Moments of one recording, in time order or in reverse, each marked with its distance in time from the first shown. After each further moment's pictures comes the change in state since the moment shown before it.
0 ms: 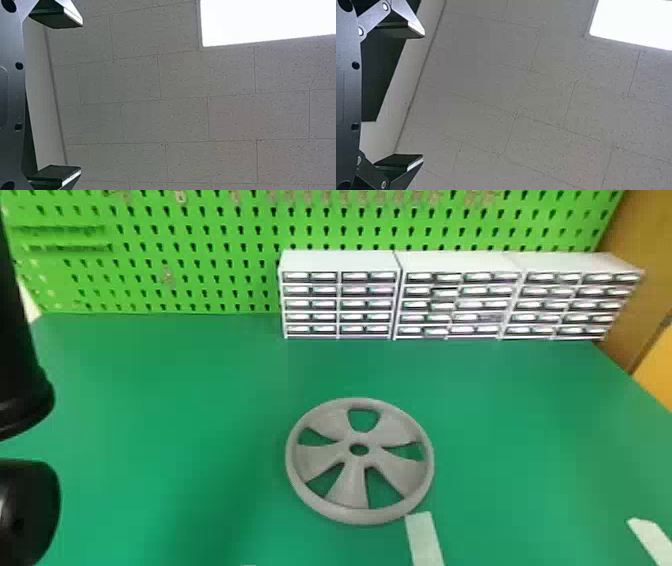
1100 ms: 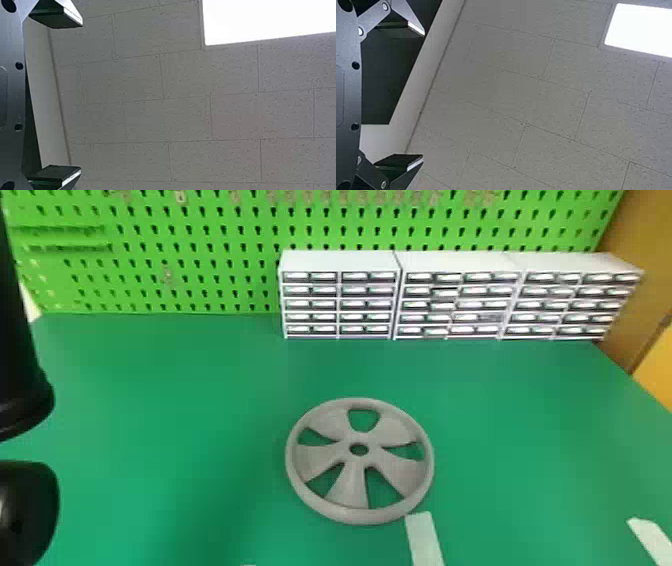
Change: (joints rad) left arm 0.002 0.004 -0.006 0.002 -0.008 0.016 0.009; right arm -0.001 0.006 -0.011 -0.003 0.027 0.061 0.026
